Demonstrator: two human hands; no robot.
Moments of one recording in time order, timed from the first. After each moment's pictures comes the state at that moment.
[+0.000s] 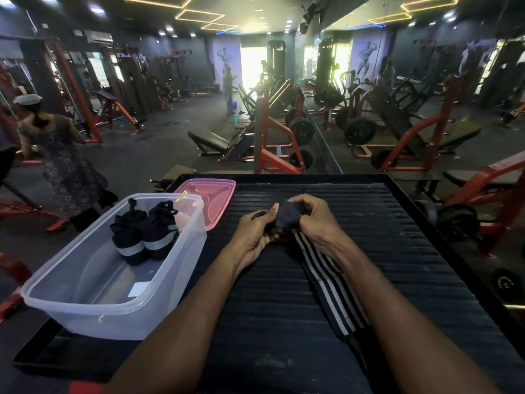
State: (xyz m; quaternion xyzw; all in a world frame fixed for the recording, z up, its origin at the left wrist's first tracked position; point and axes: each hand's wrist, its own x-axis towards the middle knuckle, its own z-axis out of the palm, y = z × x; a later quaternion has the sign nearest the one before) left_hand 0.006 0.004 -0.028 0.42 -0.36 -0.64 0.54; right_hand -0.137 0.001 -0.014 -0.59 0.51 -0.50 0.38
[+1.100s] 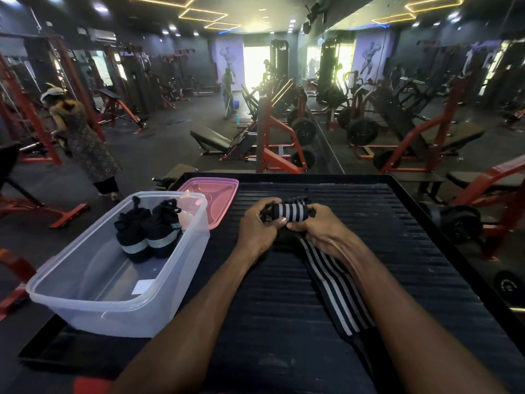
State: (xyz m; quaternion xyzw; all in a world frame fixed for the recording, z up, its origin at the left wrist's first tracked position) left_hand 0.011 0.002 -0.035 0.52 -0.61 -0.30 0.52; right_hand -0.142 0.004 -0.012 -0.49 0.47 -0.46 0.57
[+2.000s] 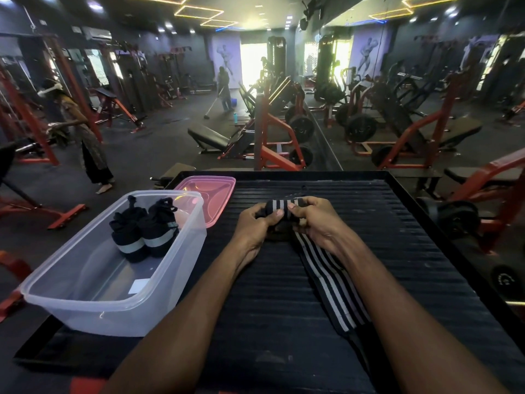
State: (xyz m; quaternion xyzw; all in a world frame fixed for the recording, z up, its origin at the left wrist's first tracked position) left_hand 0.007 -0.005 -0.041 0.45 -0.43 -0.55 0.55; right_hand -0.141 -0.002 -0.010 -0.43 0.50 -0.49 0.57
